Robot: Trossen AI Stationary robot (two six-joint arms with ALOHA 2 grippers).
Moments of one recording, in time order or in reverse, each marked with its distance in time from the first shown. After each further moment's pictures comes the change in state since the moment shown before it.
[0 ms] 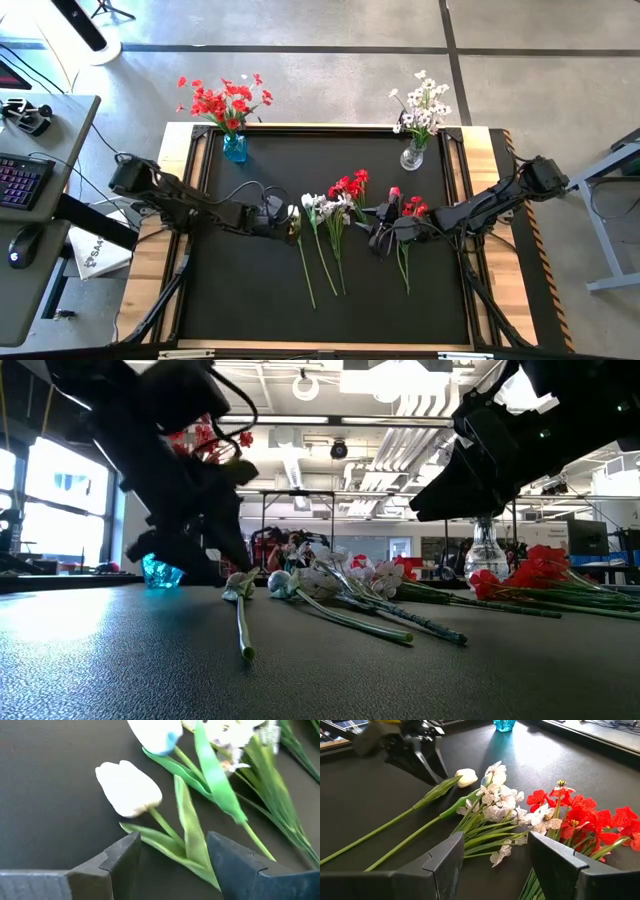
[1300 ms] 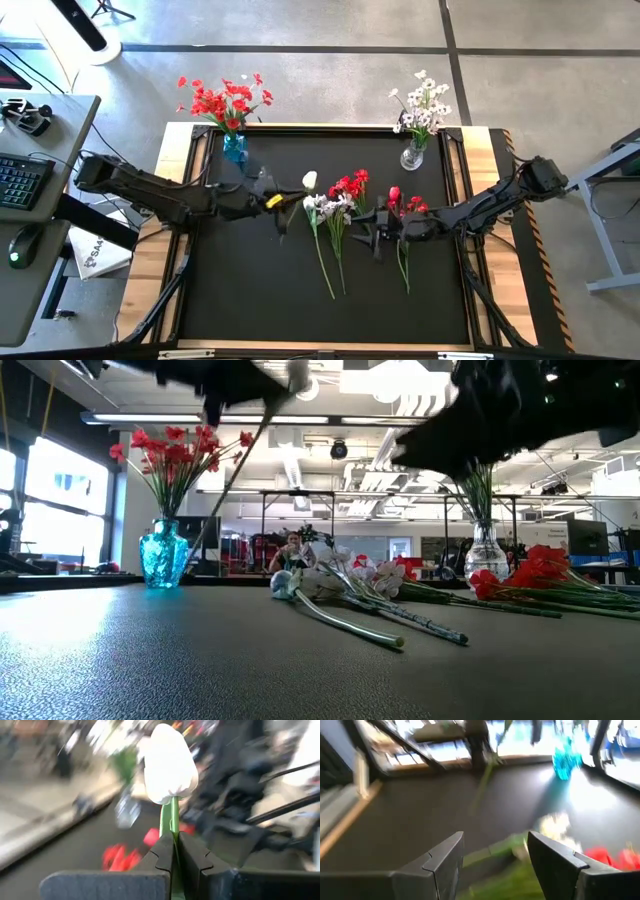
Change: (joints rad) left arm 0.015 -0.373 0.002 0.478 -0.084 0.960; right arm -0.004 0.014 0.000 0.321 -0.245 -0.298
